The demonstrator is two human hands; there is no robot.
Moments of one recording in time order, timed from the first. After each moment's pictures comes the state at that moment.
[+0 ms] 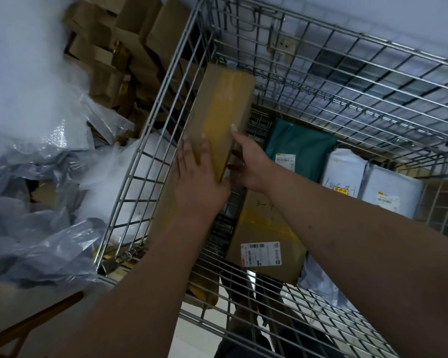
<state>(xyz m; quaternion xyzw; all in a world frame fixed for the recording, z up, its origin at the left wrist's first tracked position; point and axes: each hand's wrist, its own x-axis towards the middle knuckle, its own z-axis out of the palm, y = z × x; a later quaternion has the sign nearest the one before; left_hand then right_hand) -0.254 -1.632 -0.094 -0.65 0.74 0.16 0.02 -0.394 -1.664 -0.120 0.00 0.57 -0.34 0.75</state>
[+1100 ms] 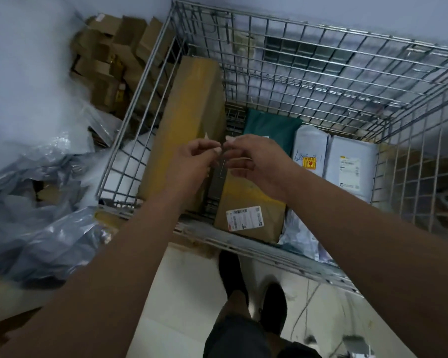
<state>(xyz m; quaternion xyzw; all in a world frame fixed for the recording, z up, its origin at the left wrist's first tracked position) -0.258 -1.503 0.024 -0.61 0.53 0.55 -0.20 -0.415 -1.462 0.025 -0.15 0.57 -0.43 0.68</state>
